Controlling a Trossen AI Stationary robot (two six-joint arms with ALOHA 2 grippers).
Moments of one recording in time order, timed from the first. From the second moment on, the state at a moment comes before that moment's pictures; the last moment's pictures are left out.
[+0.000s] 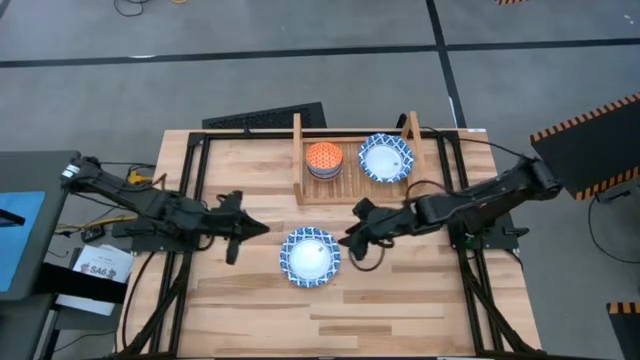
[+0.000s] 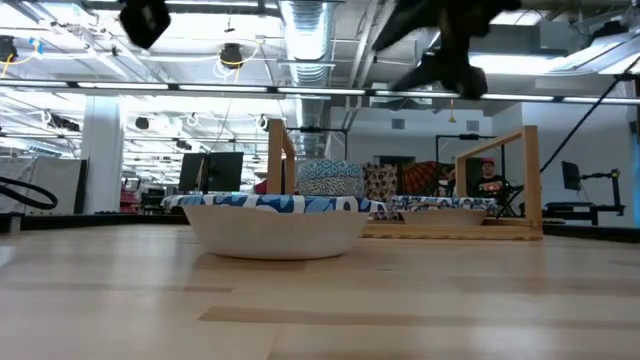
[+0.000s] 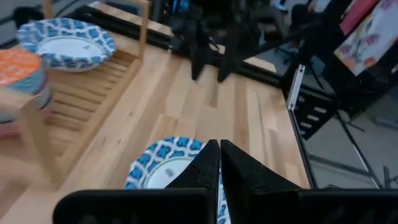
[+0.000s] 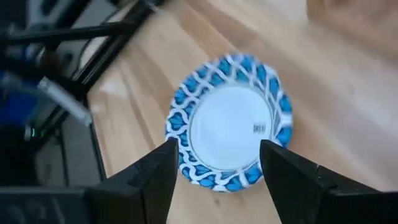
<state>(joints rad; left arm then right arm) -0.38 0.83 0.69 -0.13 -0.38 -0.45 0.23 1.40 0.98 -0.23 0.18 0.91</state>
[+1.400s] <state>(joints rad) -0.39 0.69 0.58 -0.12 -0.41 -0.44 0.22 1.92 1.18 -0.31 0.10 1.38</state>
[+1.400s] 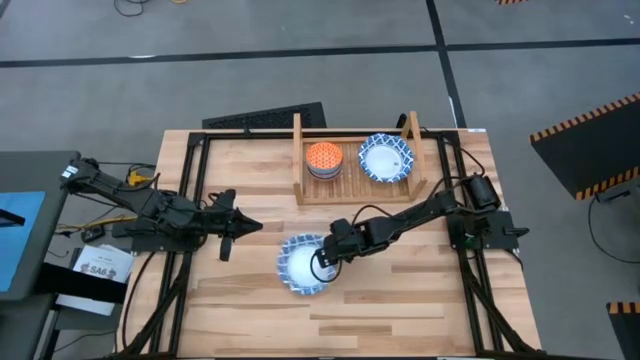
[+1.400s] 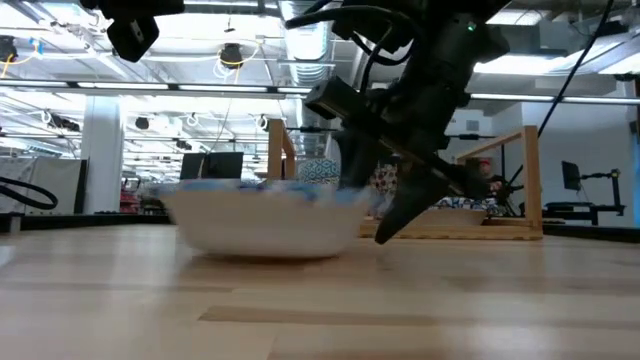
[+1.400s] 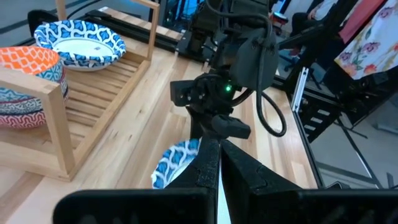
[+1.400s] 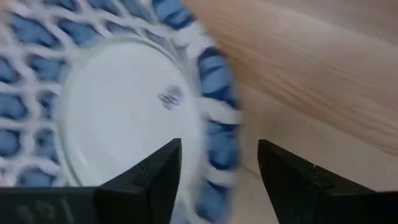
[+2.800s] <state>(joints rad) -0.39 0.69 0.59 -0.14 -0.46 -0.43 0.06 1.37 0.76 -0.73 0.72 2.17</state>
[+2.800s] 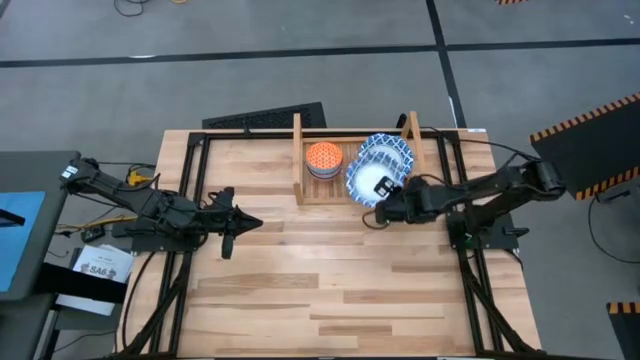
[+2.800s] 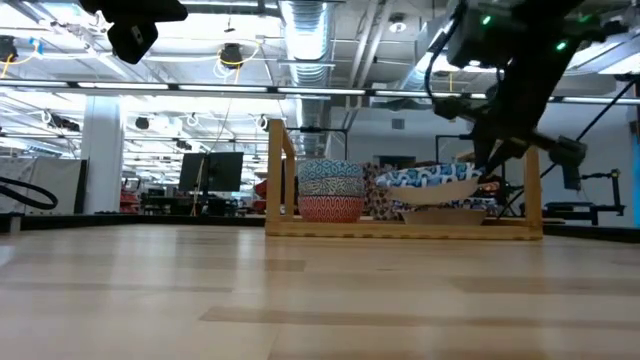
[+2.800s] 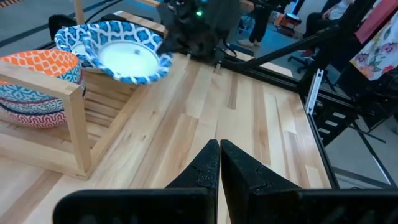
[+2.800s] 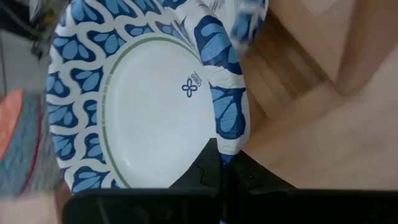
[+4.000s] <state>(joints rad) -0.39 0.69 0.59 -0.15 -0.46 -0.43 -0.34 1.37 0.76 -0.64 0.68 2.17</state>
